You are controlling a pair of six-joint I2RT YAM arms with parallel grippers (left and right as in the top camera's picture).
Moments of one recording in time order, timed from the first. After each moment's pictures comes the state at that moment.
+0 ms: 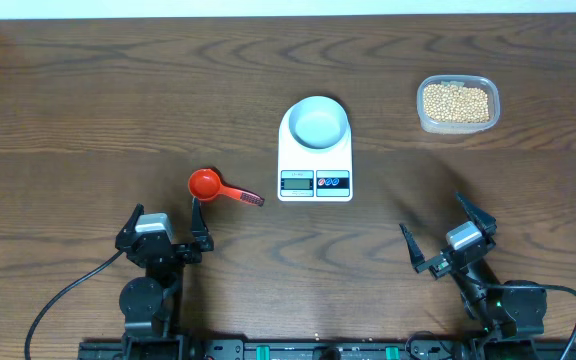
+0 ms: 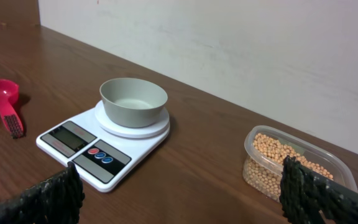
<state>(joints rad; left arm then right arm) 0.01 0.01 0.03 -0.12 -0.04 -0.08 0.07 0.01 0.01 -0.04 -0.41 -0.22</state>
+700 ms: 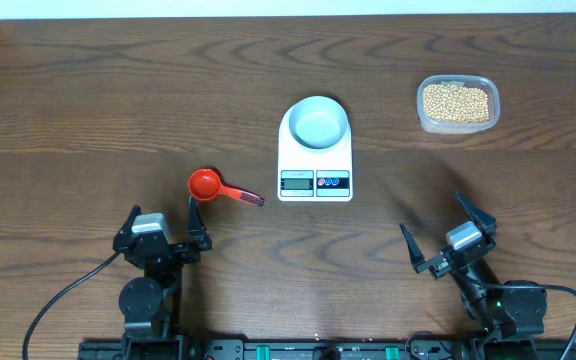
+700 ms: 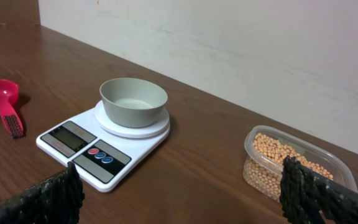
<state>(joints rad) 0.01 0.01 0.03 -0.13 -0.07 -0.10 0.07 0.01 0.01 -0.04 -0.41 -0.22</state>
